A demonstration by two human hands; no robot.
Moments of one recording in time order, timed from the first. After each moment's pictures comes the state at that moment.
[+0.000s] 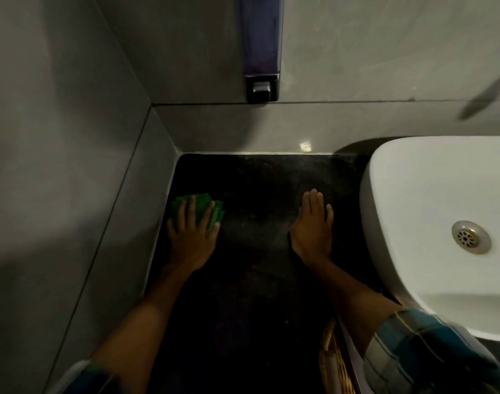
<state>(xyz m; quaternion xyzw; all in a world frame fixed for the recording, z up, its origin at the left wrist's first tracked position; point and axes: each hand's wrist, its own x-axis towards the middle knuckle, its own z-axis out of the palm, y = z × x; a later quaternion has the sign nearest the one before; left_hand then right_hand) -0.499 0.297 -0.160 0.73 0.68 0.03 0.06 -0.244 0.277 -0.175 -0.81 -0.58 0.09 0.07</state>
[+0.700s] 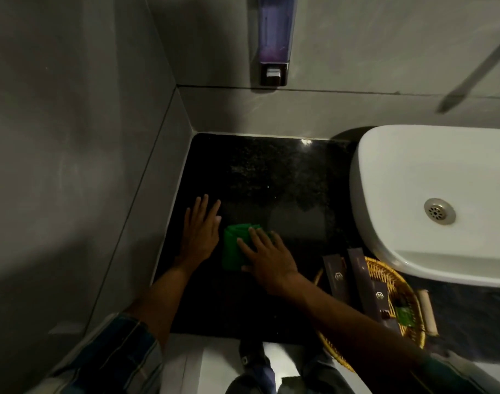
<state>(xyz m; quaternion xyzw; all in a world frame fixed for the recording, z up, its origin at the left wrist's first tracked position) -0.520 0.233 -0.164 0.76 0.63 0.09 0.16 -0.333 0.151 -0.143 -0.56 -0.81 0.17 -0.10</state>
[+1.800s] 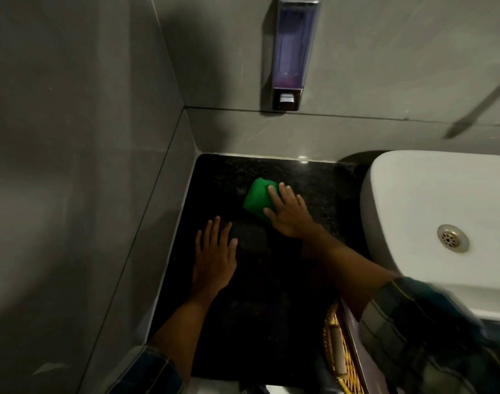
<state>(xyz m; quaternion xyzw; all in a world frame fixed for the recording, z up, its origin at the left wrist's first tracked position) -0.494 0.232 -0.168 0.75 0.65 0.08 0.10 -0.294 0.294 -0.122 -0.69 -0.69 0.21 0.03</state>
